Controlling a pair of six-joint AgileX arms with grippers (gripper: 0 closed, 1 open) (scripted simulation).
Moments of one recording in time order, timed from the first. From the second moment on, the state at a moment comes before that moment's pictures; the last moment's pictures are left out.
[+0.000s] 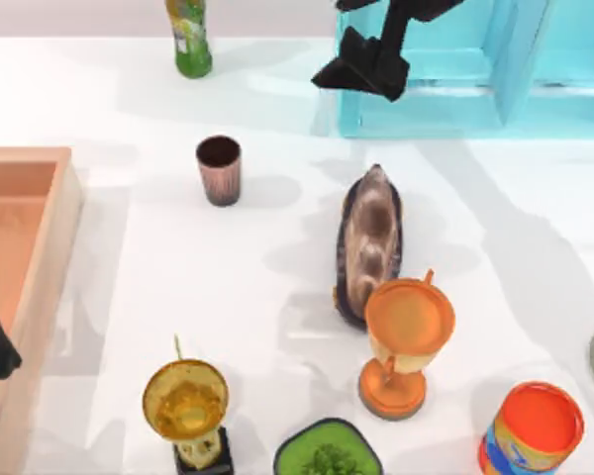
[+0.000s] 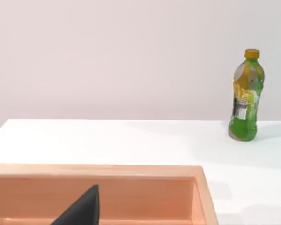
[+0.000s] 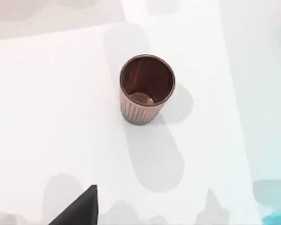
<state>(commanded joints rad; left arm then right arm) 0.00 0.00 0.00 0.00 0.00 0.00 0.41 2.21 2.21 -0.98 -0.49 -0.78</state>
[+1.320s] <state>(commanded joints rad) 0.00 0.00 0.00 0.00 0.00 0.00 0.56 2.87 2.84 -1.10 -0.56 -0.85</state>
